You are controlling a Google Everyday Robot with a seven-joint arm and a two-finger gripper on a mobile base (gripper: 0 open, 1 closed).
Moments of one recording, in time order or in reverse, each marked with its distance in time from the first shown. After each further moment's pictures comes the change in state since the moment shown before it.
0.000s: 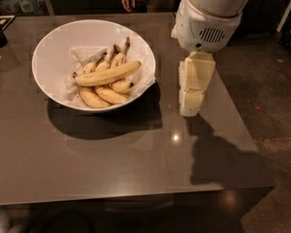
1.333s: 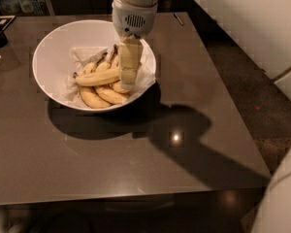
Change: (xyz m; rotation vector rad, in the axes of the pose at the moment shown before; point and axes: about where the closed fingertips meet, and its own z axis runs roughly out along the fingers) arm -0.101 -0.074 0.060 -0.115 -0.036 -0.037
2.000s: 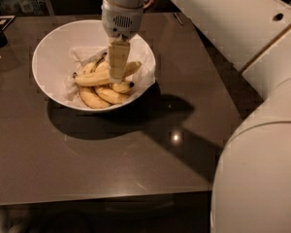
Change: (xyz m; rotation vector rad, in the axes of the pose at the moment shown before) arm -0.025 -0.021 0.021 -0.049 -0.023 -0.018
